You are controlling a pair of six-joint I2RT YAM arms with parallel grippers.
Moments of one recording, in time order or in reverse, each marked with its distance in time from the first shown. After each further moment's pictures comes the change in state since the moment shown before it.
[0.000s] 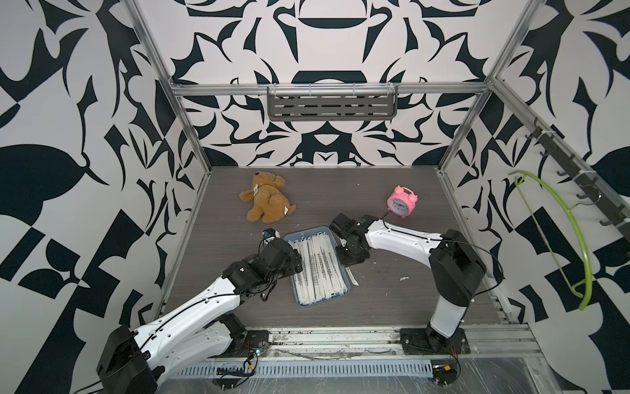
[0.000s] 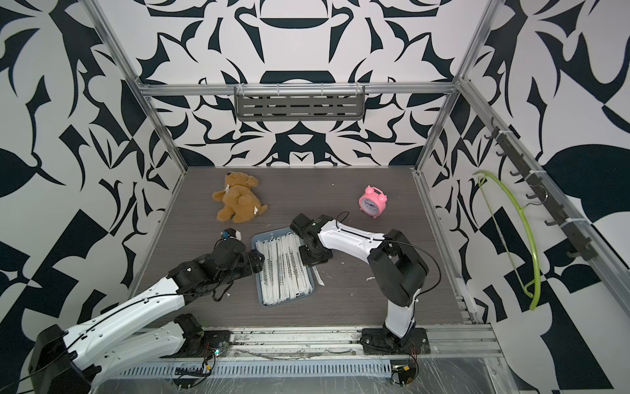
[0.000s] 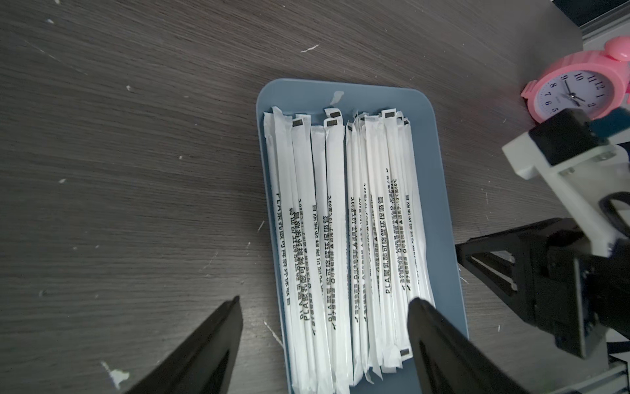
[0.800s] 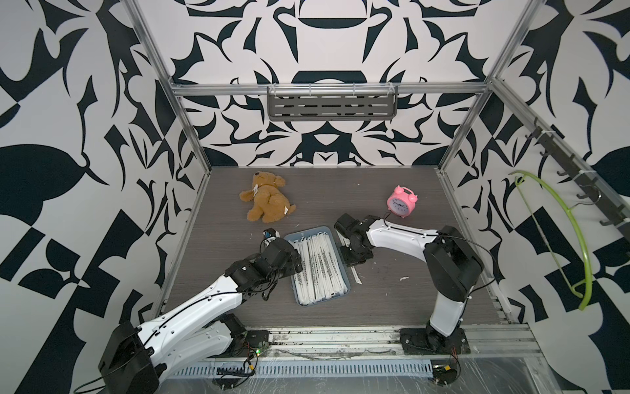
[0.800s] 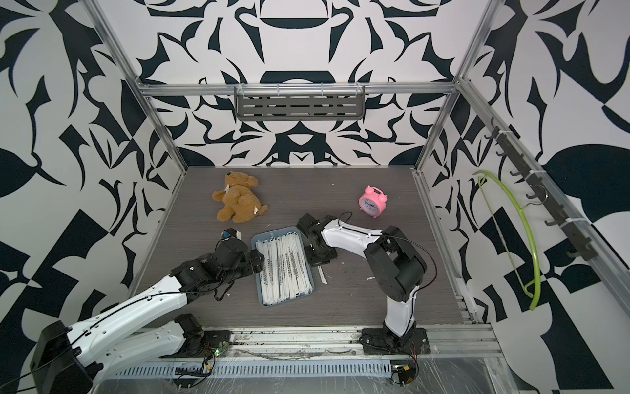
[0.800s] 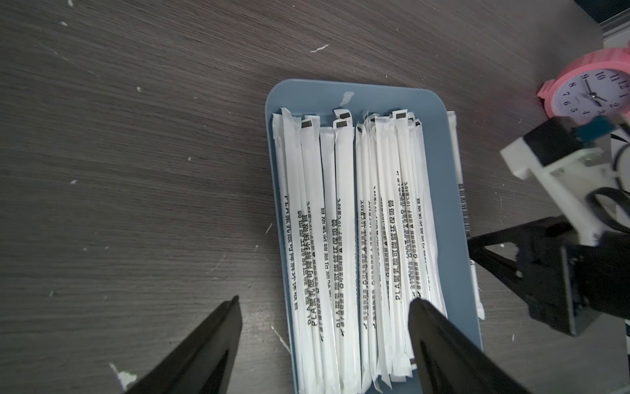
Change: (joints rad) left arm 0.000 0.019 0.000 -0.004 -0.032 -0.001; right arm -0.050 -0.014 -0.044 0.024 0.003 -0.033
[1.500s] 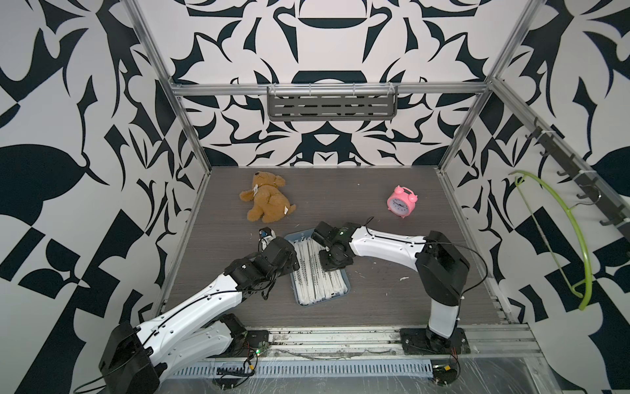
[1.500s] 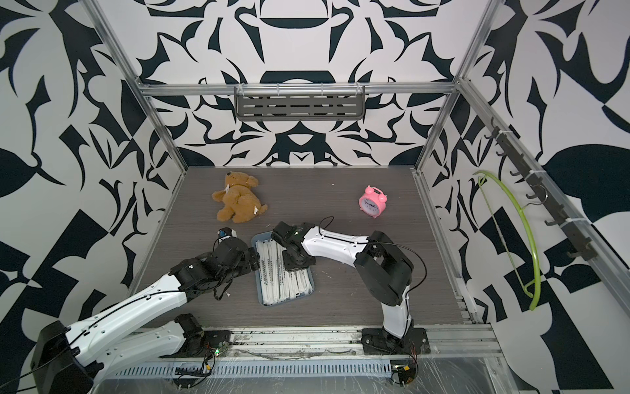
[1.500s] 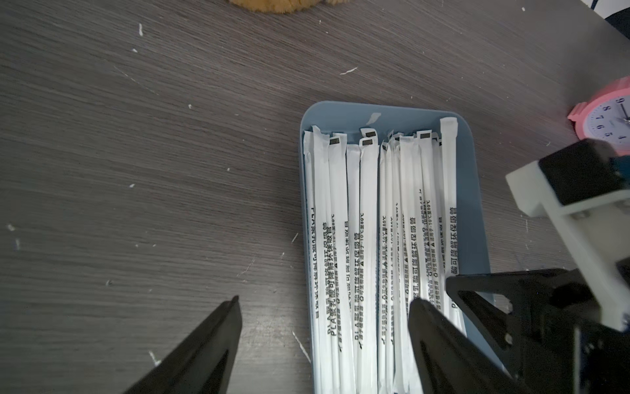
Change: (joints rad) left arm 0.000 0.010 0.031 -0.062 -0.073 -0.024; right arm 0.194 0.090 0.124 0.028 0.024 0.232
